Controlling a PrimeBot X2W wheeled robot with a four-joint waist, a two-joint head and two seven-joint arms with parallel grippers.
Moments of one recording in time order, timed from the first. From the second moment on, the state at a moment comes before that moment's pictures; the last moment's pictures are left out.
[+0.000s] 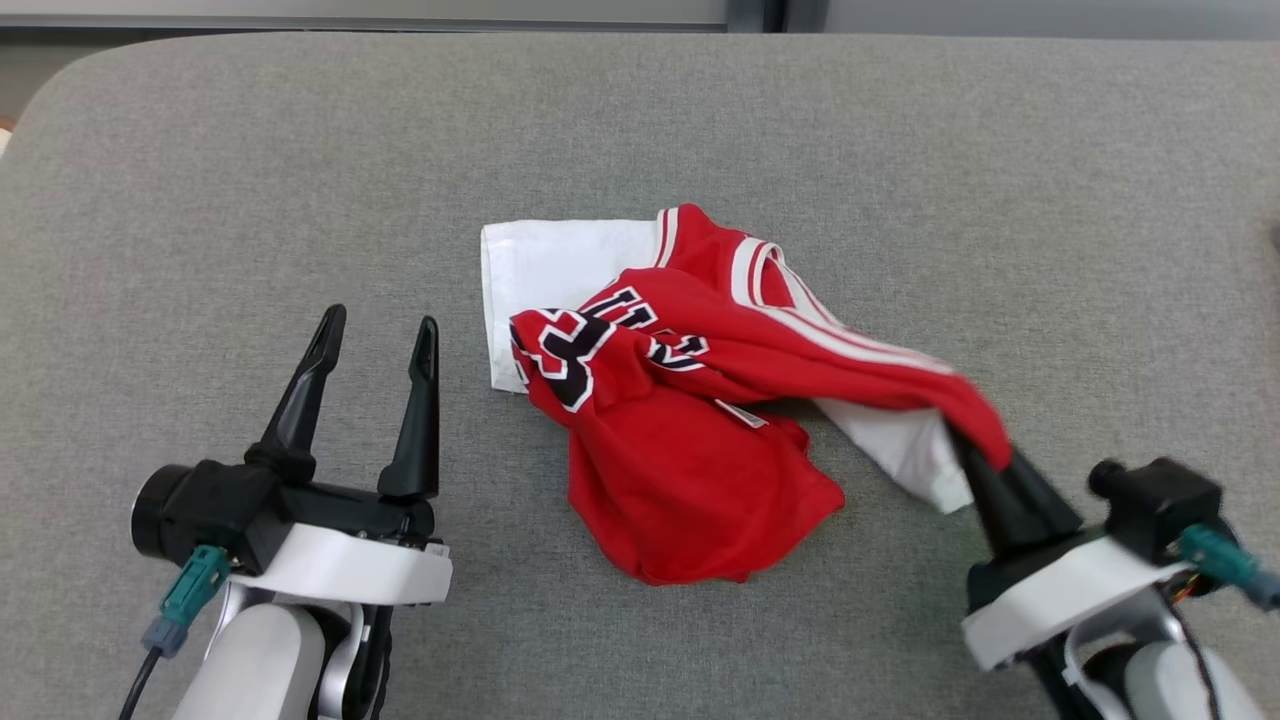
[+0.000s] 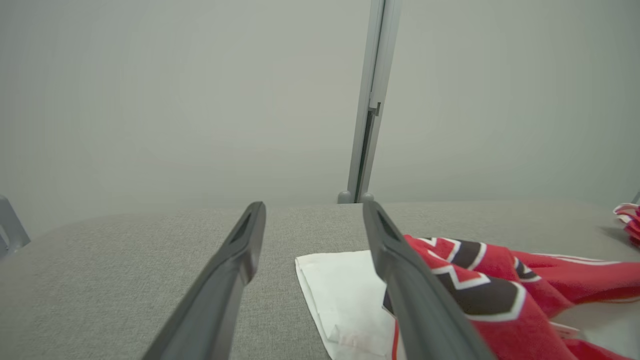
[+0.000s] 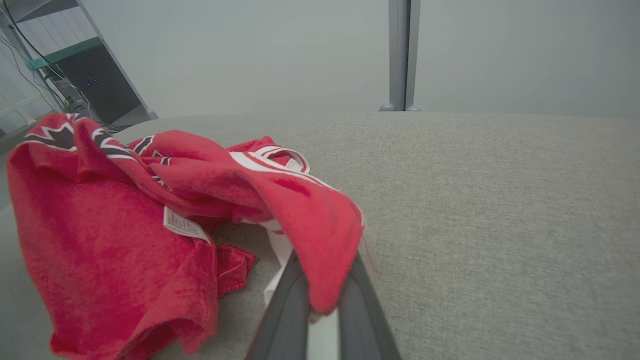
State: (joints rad) left arm -0.20 0.21 -0.28 0.01 -0.36 0.07 -0.26; right arm -0.08 -0.18 0.25 0.00 0.30 0.13 0.07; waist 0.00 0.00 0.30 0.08
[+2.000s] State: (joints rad) left arm -0.16 0.12 -0.19 0.09 -0.25 -0.03 -0.26; right arm -0.02 -0.15 -0.07 -0.12 0.20 0.13 -0.04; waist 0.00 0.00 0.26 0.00
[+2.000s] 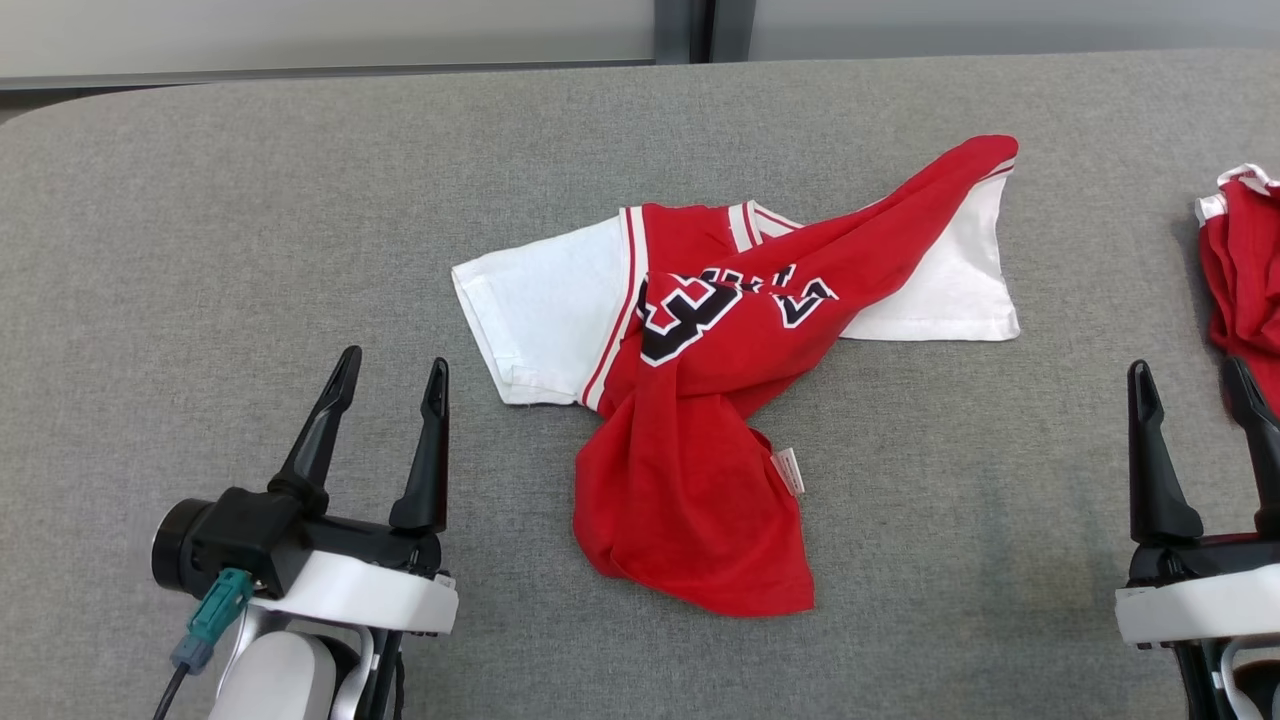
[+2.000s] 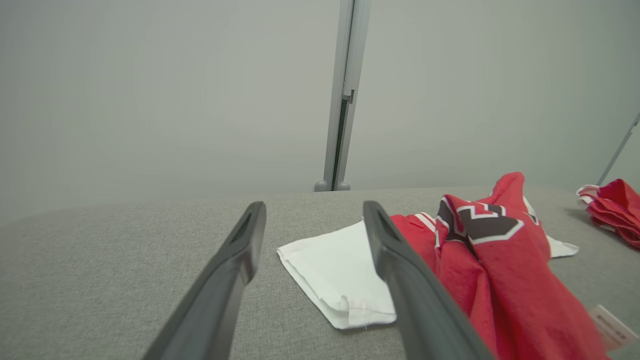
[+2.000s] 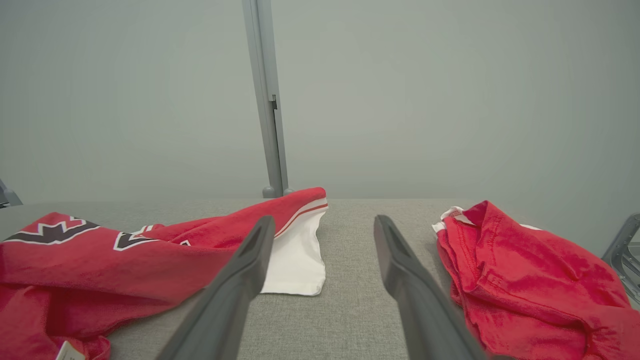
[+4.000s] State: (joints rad) left arm -0.60 0.17 -0.20 0.42 -0.38 -0.06 -0.21; right arm -0.12 -0.11 -0.03 -0.10 0.23 0.13 -0.08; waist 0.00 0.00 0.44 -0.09
